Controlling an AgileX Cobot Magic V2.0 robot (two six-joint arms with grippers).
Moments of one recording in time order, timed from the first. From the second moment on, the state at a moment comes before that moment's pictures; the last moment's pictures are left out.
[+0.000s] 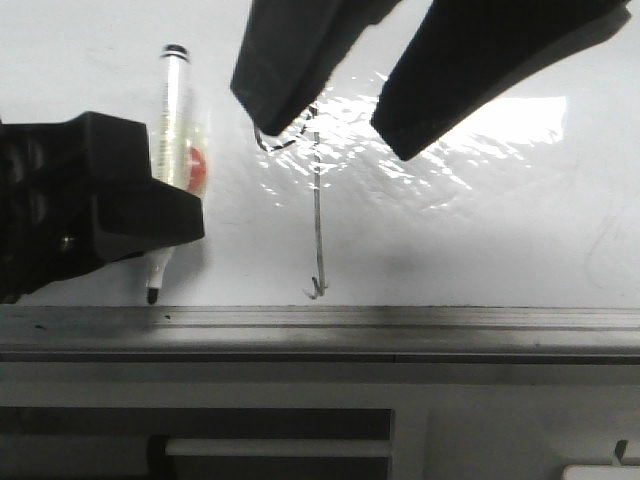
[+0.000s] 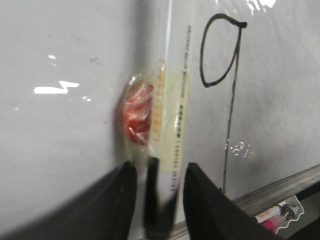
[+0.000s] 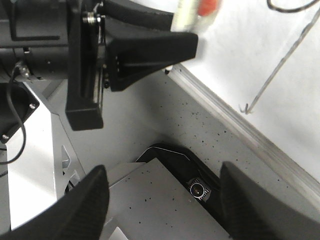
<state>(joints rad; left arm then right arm) -0.94 1.25 -0.33 -0.37 -0.52 -0.25 0.81 1.20 -1.05 0.25 0.82 0.06</state>
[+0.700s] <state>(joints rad) -0.94 0.97 -0.25 -0.36 -0.47 -0.25 0.82 0.76 -0.79 0.03 0.50 0.06</state>
